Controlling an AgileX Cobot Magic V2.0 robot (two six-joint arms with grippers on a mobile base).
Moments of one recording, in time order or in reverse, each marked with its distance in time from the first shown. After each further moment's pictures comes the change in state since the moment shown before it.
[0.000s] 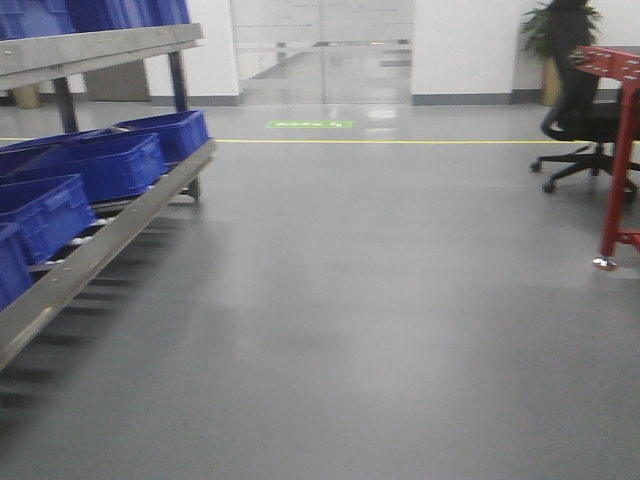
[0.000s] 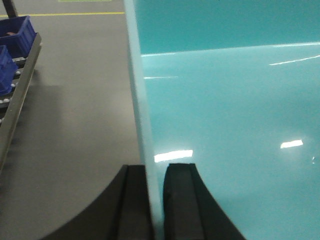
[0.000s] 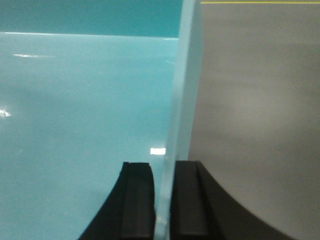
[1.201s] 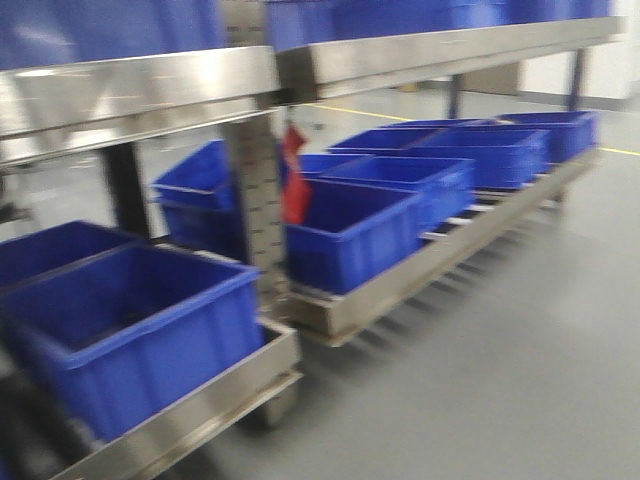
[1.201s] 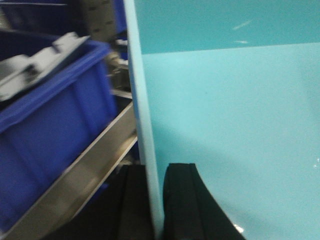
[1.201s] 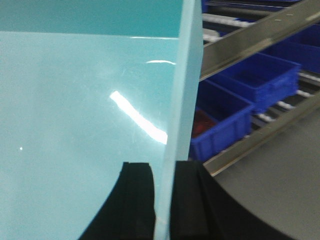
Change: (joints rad) left arm 0.000 0.000 0.000 0.002 -0.004 0.000; right arm 0.000 0.000 0.000 0.000 -0.004 0.000
